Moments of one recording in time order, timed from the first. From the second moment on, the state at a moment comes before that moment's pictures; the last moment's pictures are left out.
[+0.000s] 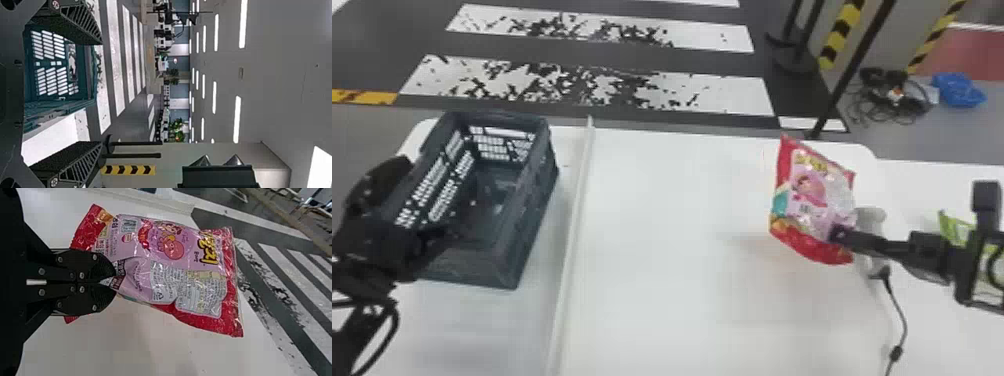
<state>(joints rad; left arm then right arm) 0.48 0.19 0.20 -1.96 0.24 -0.13 -0.36 0.03 -0.39 -0.51 -1.70 -0.54 1.36 0.67</state>
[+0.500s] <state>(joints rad) 0.49 0.19 0.20 -1.96 0.24 -0.13 -0.36 0.02 -0.36 -0.75 -1.63 -0.61 1.06 0.36</state>
